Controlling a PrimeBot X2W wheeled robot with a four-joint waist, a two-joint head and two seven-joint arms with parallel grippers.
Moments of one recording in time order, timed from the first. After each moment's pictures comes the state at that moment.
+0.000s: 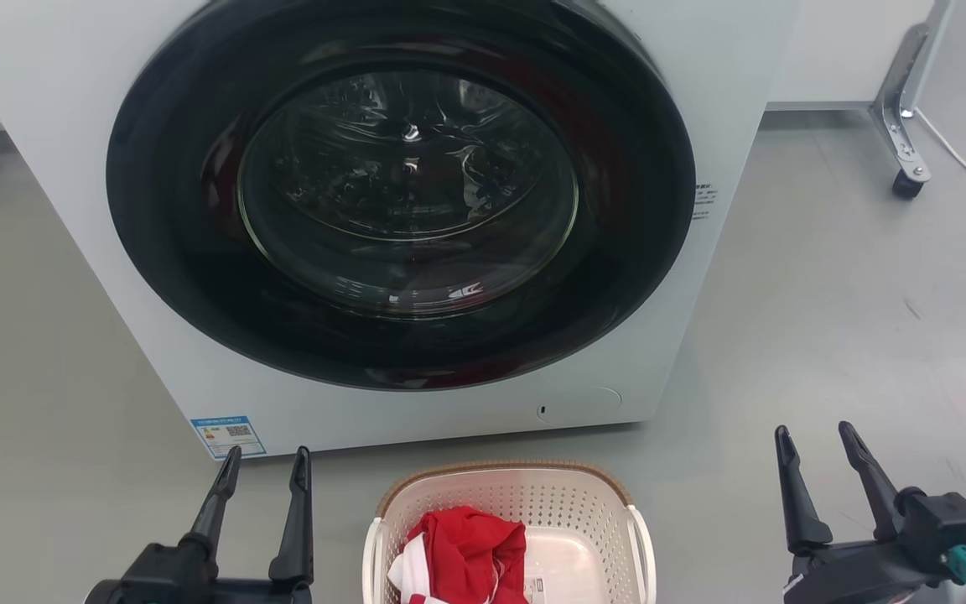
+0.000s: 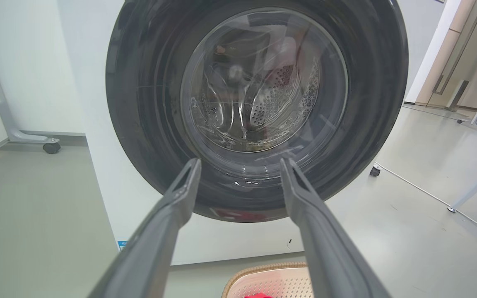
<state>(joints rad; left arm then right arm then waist) -0.01 0.21 -0.31 0.08 -0.45 0.12 -0.25 -0.08 -0.29 0.33 0.19 0.42 -0.12 -0.25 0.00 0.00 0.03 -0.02</state>
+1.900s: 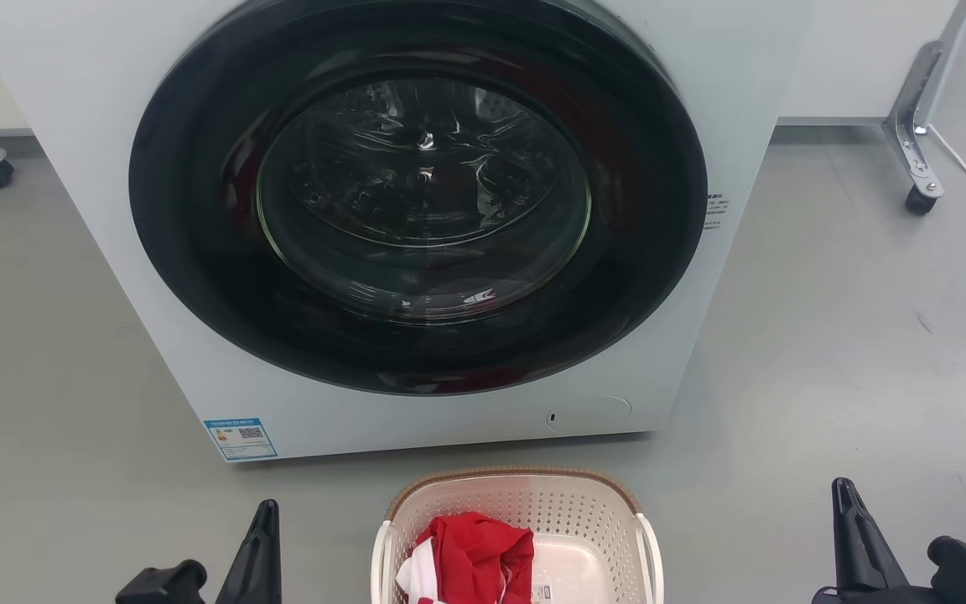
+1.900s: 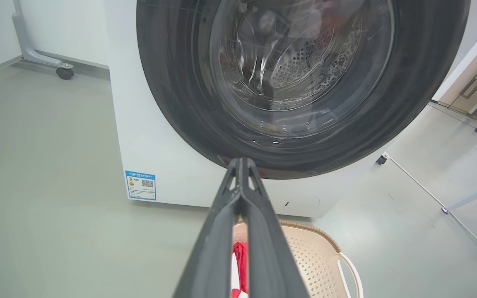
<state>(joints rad) 0.07 0.13 -0.23 0.13 -0.51 0.10 -0.15 0.05 -0.19 0.18 0.15 0.46 -0.10 -0.19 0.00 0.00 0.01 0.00</state>
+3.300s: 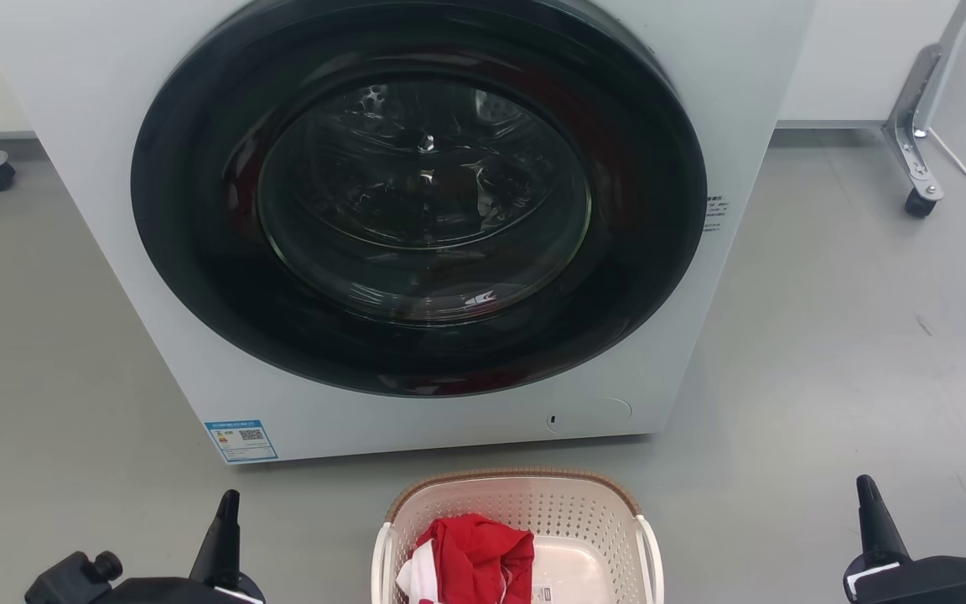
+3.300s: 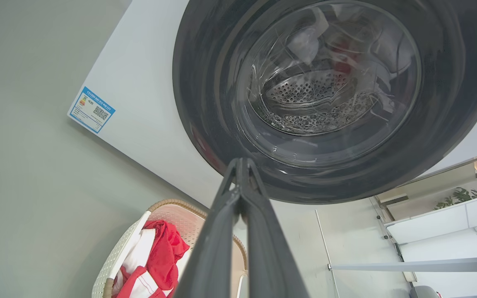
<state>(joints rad) 0.00 0.09 -0.07 0.21 -1.05 -0.01 -0.01 -0.01 -0.11 0.02 0.23 1.03 0.01 -0.03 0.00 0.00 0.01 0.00</state>
